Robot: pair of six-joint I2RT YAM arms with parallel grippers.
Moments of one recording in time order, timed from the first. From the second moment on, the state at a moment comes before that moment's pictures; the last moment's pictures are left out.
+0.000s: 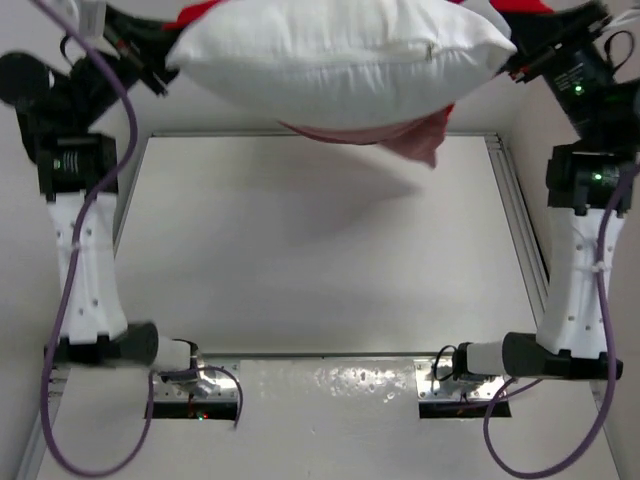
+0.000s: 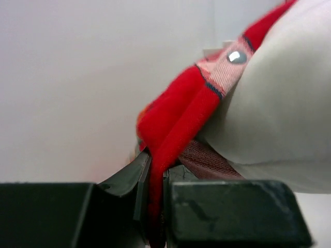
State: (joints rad) left arm 0.10 1.49 2.10 -0.03 0.85 -0.22; right arm -0.11 1.39 1.90 0.12 -0.66 0.88
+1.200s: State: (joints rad) left arm 0.14 1.80 2.45 0.02 0.94 -0.31; right arm -0.13 1.83 2.30 0.06 -0.80 0.98
